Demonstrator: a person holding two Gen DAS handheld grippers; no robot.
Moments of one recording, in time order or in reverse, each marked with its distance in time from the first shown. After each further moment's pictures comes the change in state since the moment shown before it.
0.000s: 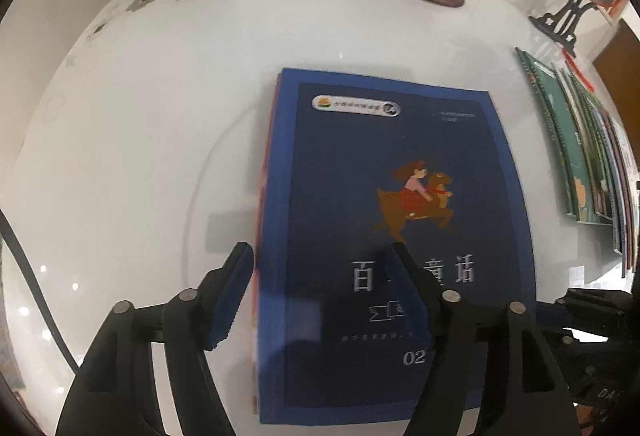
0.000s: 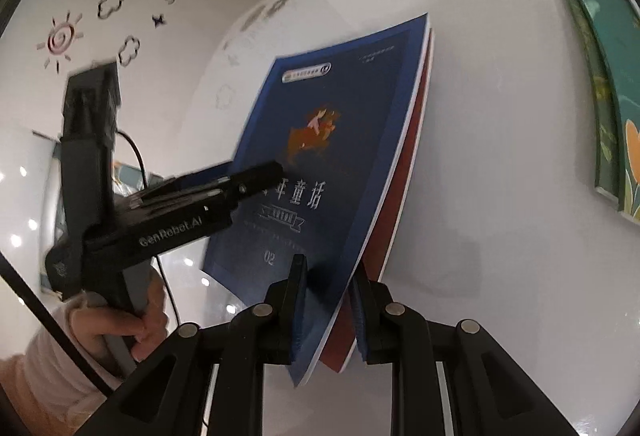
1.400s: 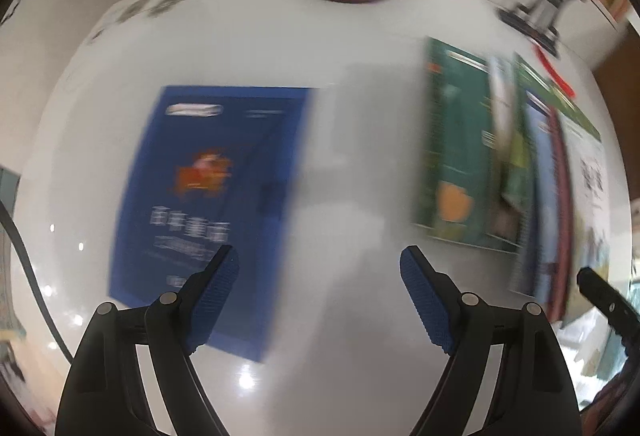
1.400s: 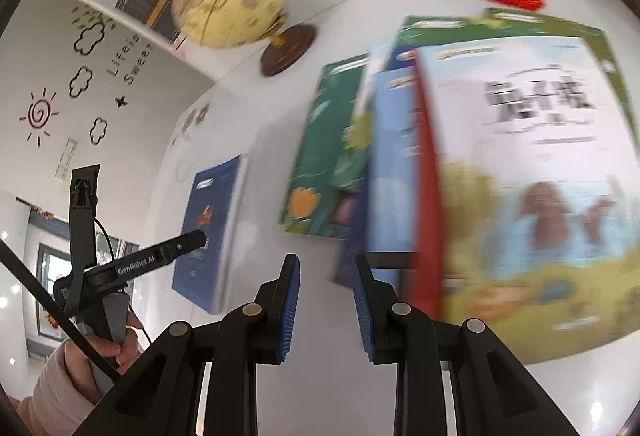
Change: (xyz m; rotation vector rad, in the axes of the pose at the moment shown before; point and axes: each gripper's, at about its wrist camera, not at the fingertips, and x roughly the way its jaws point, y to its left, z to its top) left arm -0.052 -0.166 0.003 -0.075 0.039 0.054; right arm -0.208 -0.133 -0.026 0.135 -0.219 -0.137
